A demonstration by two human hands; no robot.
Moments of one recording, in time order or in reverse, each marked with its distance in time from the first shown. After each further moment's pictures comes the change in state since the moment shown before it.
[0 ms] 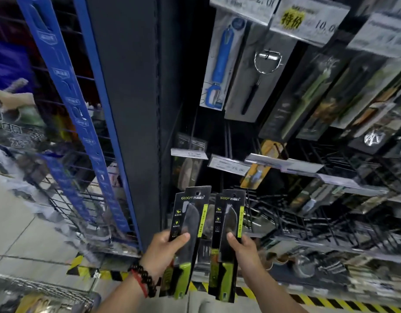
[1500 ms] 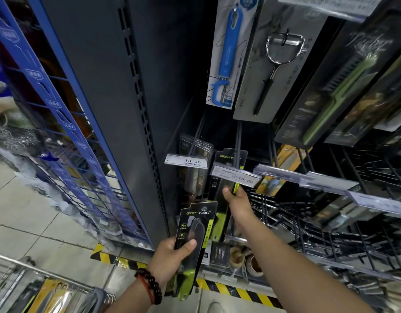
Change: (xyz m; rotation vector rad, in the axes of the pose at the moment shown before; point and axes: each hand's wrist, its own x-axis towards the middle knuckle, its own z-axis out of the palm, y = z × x) left_hand 0.027 -0.006 0.026 0.043 0.090 -0.083; right_hand 0.137 -0.071 0.041 0.000 -0.144 -0.093
